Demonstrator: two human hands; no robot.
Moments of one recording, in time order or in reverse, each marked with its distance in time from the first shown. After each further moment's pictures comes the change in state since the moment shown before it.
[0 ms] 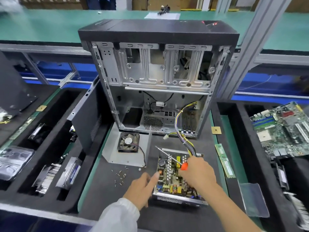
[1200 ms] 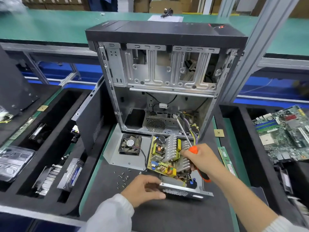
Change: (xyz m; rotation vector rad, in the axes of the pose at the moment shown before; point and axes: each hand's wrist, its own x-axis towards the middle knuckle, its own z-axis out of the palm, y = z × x) left_hand 0.015 -0.013 -0.021 -0.316 -0.299 0.280; right_hand 0.017 -0.006 -0.039 0.708 -0.090 -0.041
